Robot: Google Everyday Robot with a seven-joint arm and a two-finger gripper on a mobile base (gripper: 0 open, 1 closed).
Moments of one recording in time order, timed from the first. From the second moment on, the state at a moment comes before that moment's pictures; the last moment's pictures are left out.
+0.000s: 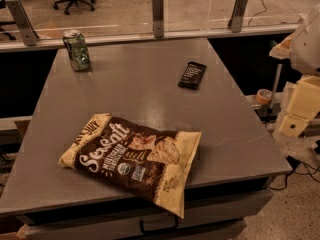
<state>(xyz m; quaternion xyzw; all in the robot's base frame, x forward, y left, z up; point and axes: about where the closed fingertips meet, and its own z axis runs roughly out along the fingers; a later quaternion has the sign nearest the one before) 0.438 -0.217 0.976 -0.60 0.78 -0.03 0.16</state>
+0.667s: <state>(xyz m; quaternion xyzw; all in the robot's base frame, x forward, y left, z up) 0.448 -0.212 0.975 -0.61 0.77 -0.03 0.17</state>
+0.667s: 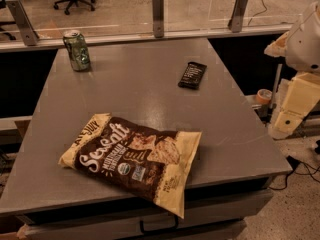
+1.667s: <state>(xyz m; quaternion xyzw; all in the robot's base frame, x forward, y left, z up) 0.590 -0.158 0.927 -0.60 0.74 0.04 0.29</state>
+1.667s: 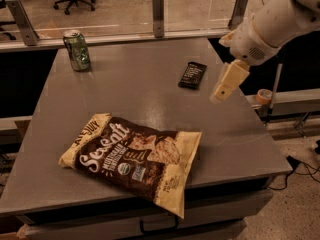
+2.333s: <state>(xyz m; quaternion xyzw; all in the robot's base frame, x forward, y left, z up) 0.682 -0.116 0.889 -0.55 0.75 0.12 0.34</state>
